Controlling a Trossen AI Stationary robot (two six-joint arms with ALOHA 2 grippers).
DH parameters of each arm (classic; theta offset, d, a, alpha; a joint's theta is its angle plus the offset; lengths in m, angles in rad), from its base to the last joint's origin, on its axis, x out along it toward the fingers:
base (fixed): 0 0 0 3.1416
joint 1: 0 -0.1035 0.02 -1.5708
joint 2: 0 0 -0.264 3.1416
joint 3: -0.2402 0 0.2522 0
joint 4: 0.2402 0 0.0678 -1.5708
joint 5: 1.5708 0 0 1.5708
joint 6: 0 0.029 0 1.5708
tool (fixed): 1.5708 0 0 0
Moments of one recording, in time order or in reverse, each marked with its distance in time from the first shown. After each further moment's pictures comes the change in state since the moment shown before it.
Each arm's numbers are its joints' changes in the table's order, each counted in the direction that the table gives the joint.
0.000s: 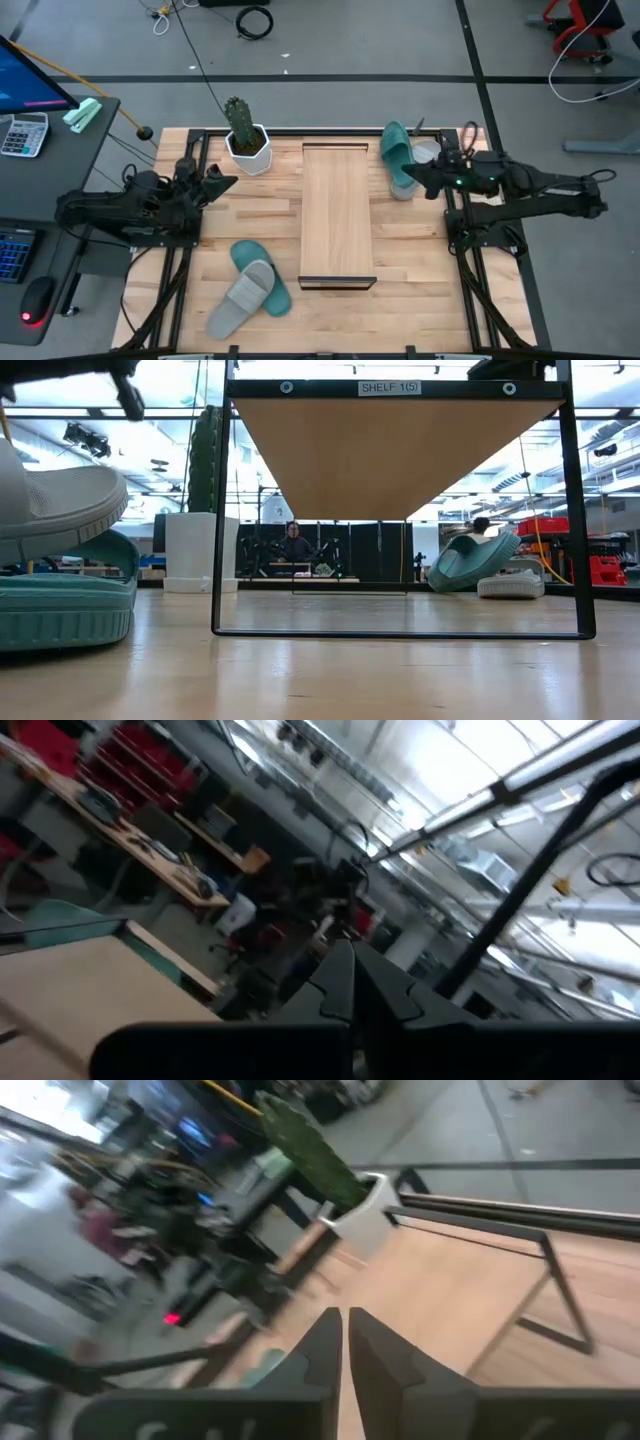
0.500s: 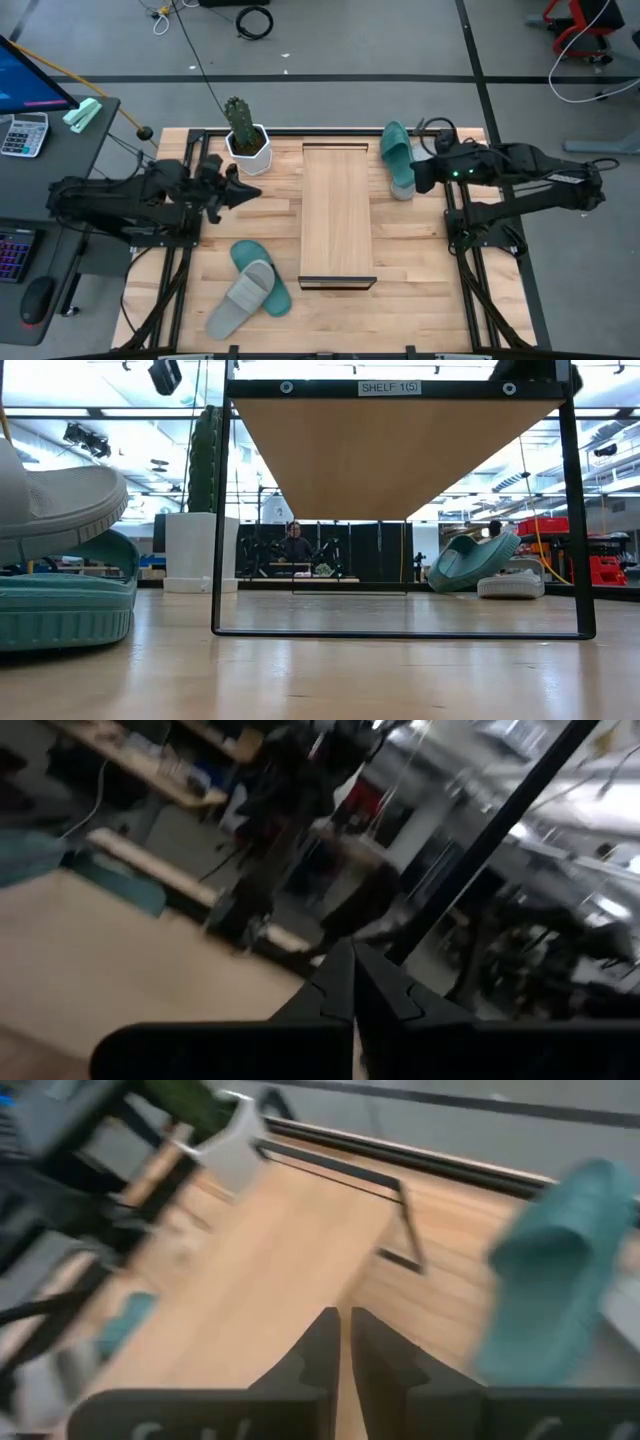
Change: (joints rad) left arm 0.001 -0.347 -0.316 0.255 0.188 0.077; right arm 0.000 -0.252 -0.373 0.616 0.103 0.116
